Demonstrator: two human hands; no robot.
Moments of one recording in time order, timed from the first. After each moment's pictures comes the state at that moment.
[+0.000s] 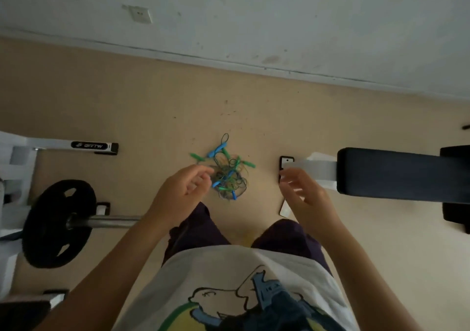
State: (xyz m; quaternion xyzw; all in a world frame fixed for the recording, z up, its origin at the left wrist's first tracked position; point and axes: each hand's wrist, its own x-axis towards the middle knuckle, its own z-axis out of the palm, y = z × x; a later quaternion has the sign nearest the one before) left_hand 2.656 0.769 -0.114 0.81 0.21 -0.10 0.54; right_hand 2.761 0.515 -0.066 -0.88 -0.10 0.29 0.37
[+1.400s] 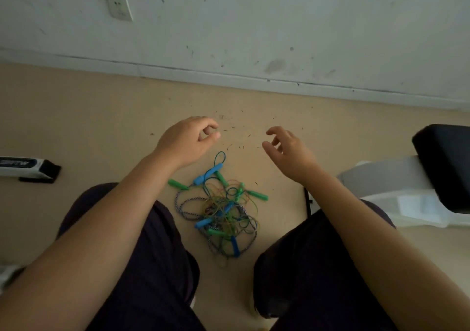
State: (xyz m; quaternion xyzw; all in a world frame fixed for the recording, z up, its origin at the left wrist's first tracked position) left_hand 2.747 0.730 -0.542 0.96 0.08 0.05 0.28; right_hand 2.850 0.487 -0.563 -0.92 -0.27 0.11 0.26
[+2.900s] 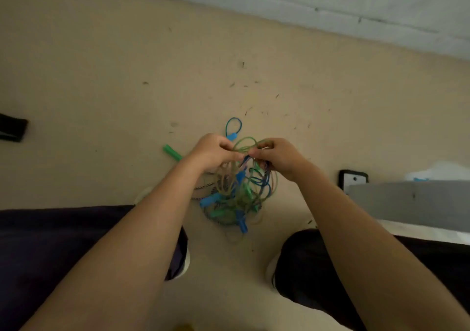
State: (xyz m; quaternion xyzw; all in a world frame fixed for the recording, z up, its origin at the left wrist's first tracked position) left_hand 2.837 0.755 -0.768 0.76 0.29 -0.20 0.55; right_hand 2.928 0.581 -0.761 -0.77 -0.04 0.46 0.45
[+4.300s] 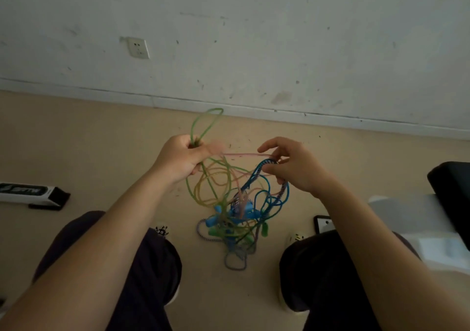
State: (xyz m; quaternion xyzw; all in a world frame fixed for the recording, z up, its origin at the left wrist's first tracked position) left_hand 2.759 0.740 -0.502 0.77 0.22 0.08 0.59; right_hand 2.870 0.518 -0.502 -0.83 -0.27 0.20 0.45
